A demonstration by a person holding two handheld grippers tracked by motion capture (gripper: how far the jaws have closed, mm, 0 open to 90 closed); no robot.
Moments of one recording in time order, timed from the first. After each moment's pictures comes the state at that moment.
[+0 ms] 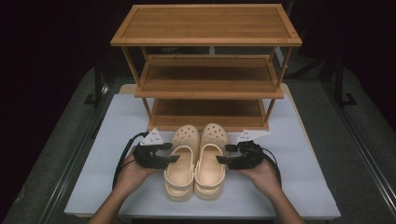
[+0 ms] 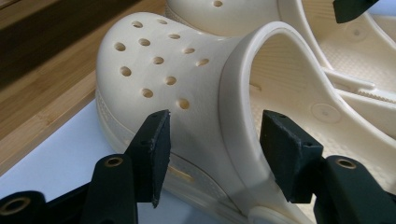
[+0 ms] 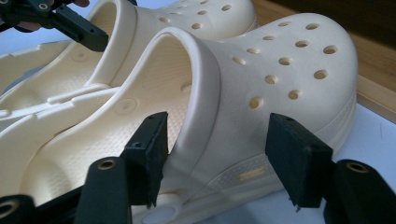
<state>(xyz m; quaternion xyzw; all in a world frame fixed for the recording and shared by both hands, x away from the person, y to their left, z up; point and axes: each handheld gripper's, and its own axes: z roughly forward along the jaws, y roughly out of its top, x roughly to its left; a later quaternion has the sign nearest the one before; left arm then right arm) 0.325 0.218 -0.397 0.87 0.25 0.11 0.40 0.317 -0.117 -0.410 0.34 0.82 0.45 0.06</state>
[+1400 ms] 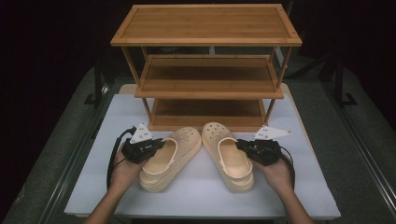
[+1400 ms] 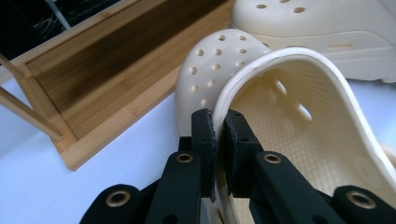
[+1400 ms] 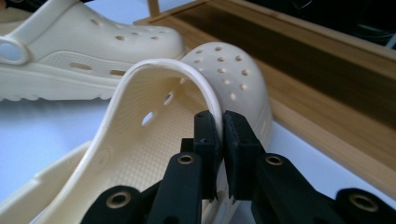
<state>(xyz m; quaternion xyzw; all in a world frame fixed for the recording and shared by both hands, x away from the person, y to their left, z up) 0.322 0.240 -0.379 0.85 0.30 0.20 0.39 0.312 -0.157 -0.394 0.35 0.80 0.46 0.16</state>
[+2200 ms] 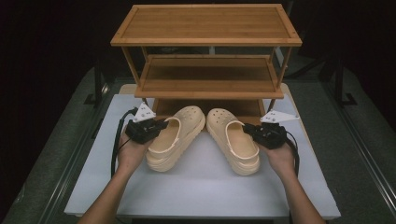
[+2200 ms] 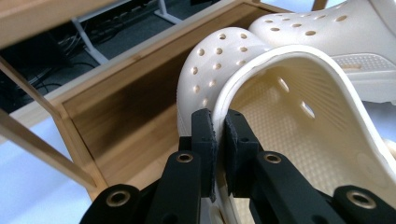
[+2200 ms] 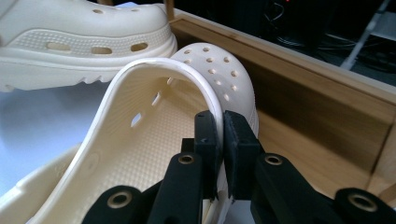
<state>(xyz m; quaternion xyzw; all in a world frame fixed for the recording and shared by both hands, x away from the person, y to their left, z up) 0.362 0.224 -0.346 0.82 0.31 0.23 0.41 0.348 -0.175 -0.377 0.37 0.78 0.46 0.20</state>
